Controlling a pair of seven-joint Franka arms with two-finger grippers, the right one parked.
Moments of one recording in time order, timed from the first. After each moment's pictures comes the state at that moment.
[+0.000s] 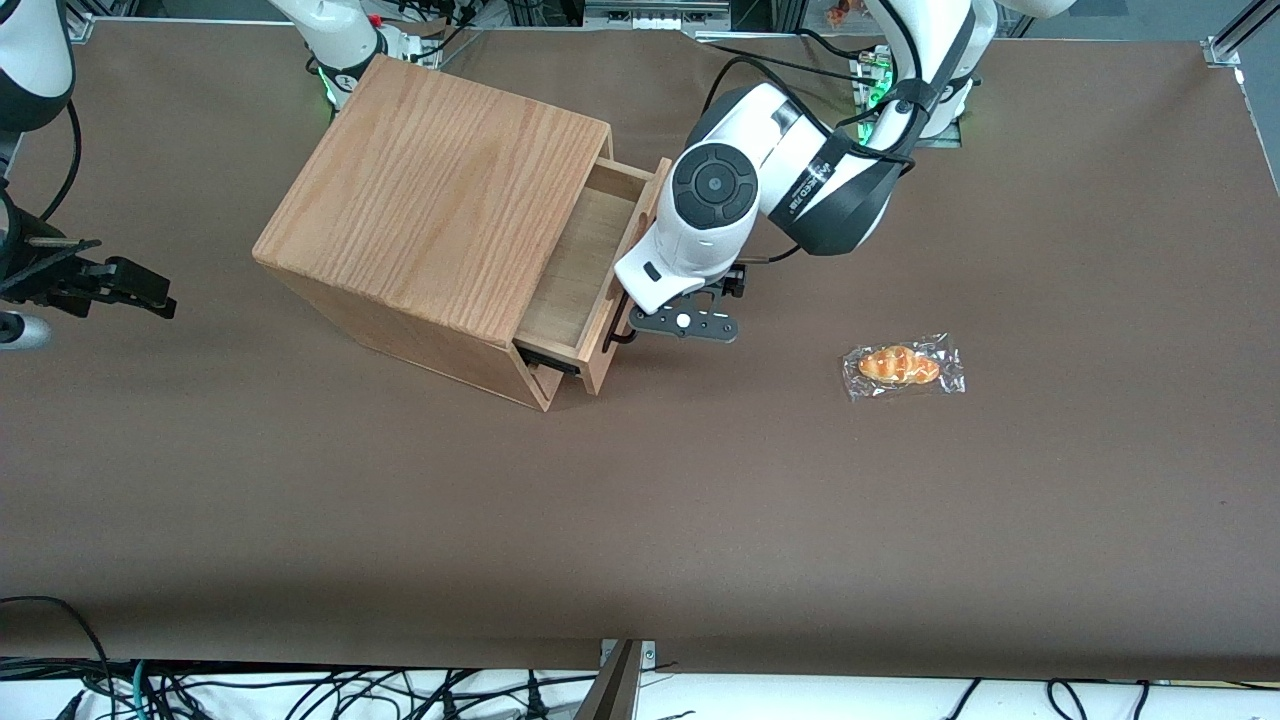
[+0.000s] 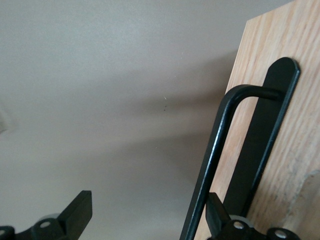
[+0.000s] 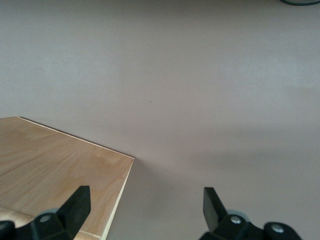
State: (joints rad) arm -0.67 0.57 -0.01 -1.29 -0.16 1.73 -0.53
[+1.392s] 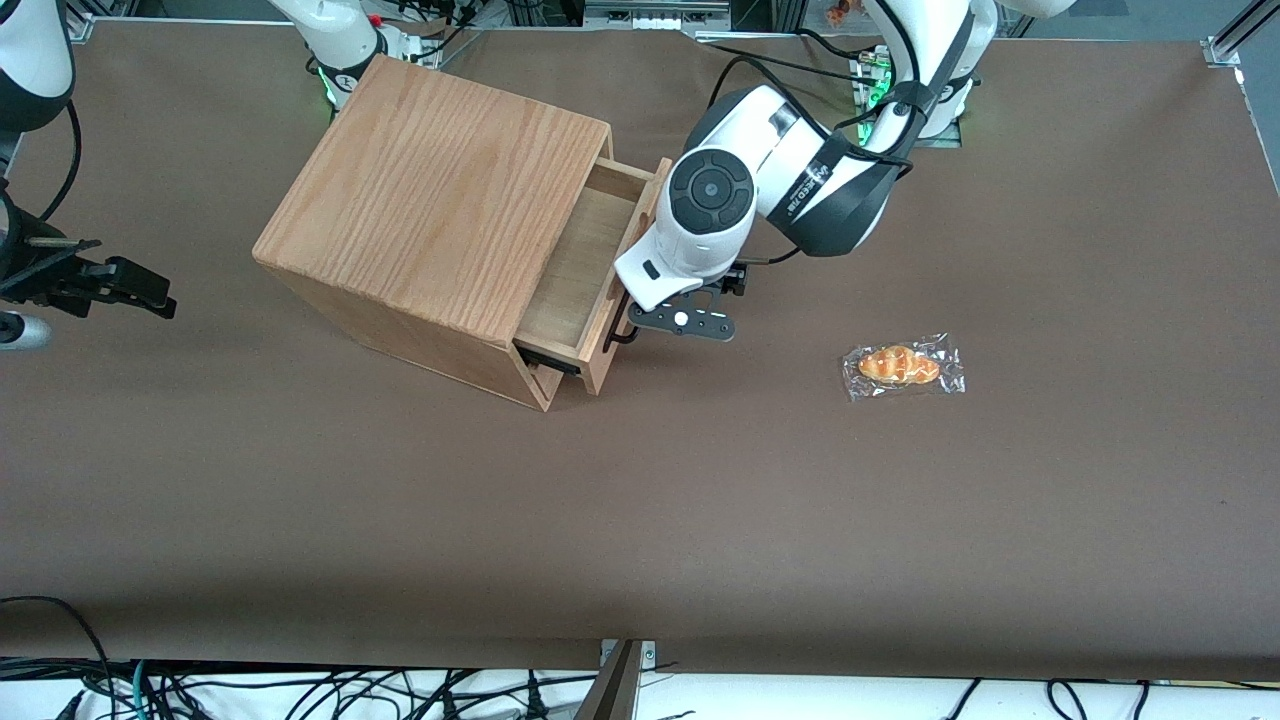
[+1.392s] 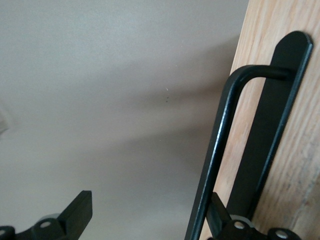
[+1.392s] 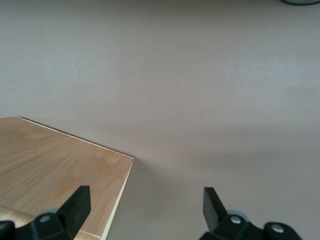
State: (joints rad) arm -0.66 0.57 -0.01 -1.30 -0.16 1.70 -0.48
